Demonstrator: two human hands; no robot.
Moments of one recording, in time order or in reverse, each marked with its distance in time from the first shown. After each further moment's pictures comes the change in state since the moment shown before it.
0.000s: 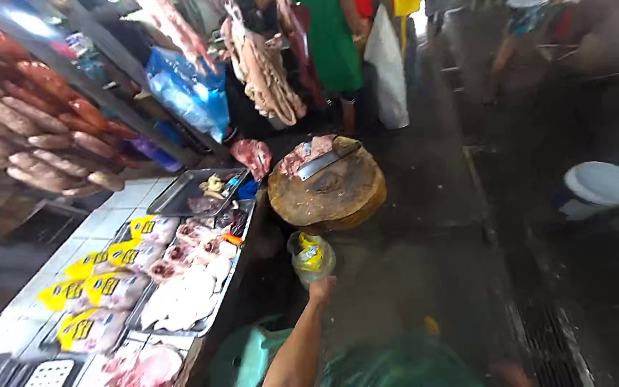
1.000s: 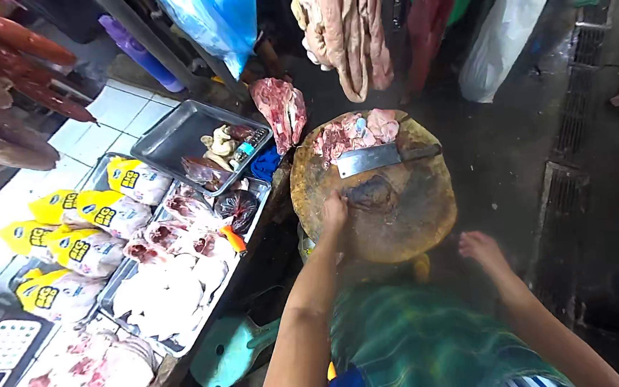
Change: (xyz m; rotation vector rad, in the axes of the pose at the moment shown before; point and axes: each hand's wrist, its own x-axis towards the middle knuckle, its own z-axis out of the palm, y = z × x) left_hand 0.325 0.240 -0.058 0.460 0.306 0.143; right_hand 0.196 -0.621 -0.028 0.069 -0.035 -0.479
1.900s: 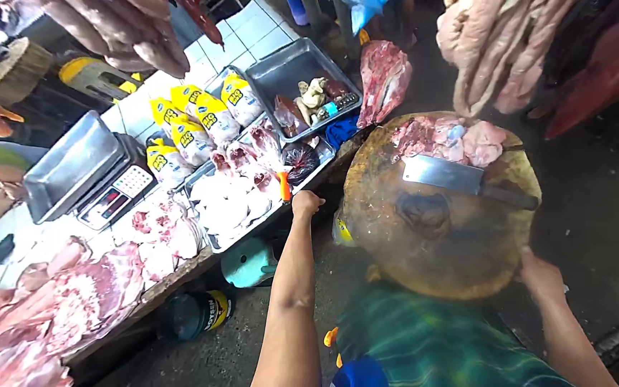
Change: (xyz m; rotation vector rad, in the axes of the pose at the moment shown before) left_hand -0.039 -0.136 -0.117 -0.078 0.133 -0.790; right_hand 0.123 -0.107 0.001 -0.455 -0.049 -0.096
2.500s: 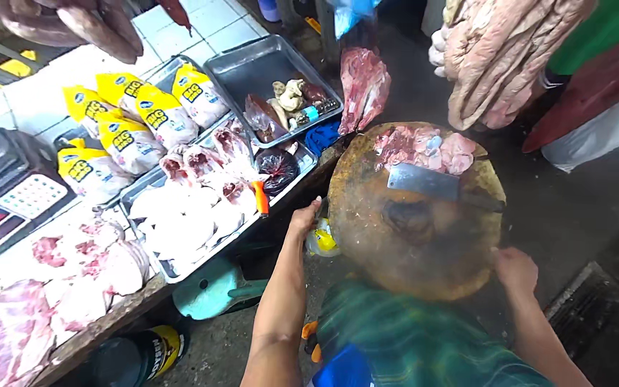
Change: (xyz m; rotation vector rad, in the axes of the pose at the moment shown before) left_hand -0.003 -0.005 0.039 -0.636 -0.310 0.023; right_hand -0.029 -0.043 -0.001 -0.351 0.168 -0.073
